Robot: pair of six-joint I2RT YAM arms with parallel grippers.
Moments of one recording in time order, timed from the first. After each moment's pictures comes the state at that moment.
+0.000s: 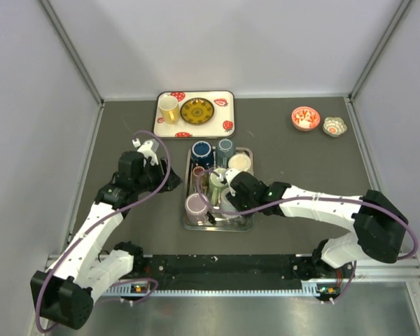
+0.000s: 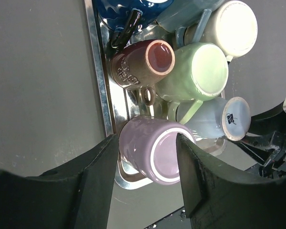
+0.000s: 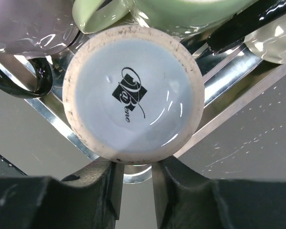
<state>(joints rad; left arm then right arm) -0.29 0.90 0.73 -0.46 0.27 -0.44 1.00 1.40 0.83 -0.41 0.11 0.17</state>
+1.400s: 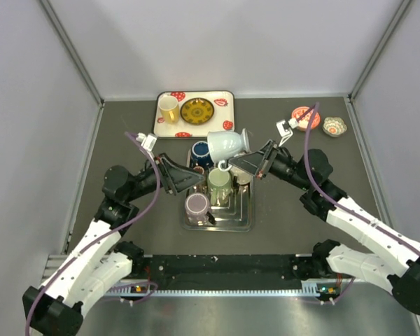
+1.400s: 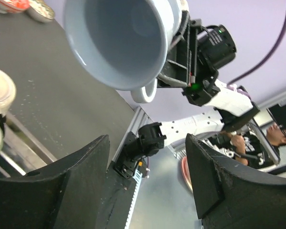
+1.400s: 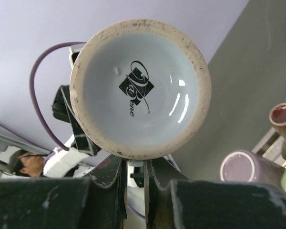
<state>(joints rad) -0.40 0.72 0.59 0.31 0.75 -1.00 0.67 0.95 0.73 0.34 -0.40 1.01</state>
